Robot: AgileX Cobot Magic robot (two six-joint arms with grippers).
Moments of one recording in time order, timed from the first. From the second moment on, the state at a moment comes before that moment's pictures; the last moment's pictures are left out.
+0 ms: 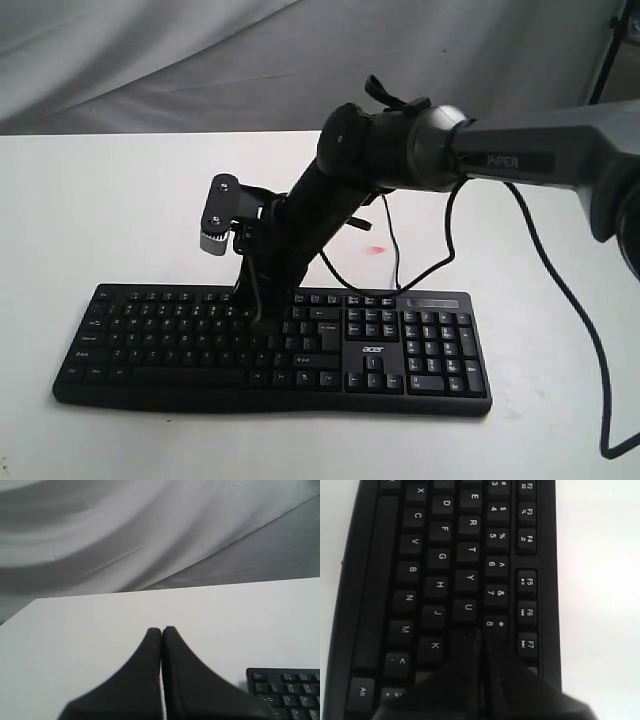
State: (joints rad) left arm 0.13 0.00 -0.01 0.03 0.19 0.09; right arm 0.36 2.22 -1.62 0.66 0.82 -1.31
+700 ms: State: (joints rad) left arm 0.13 0.00 -0.01 0.03 0.19 0.09; right arm 0.36 2.17 -1.50 0.71 0.71 -1.33
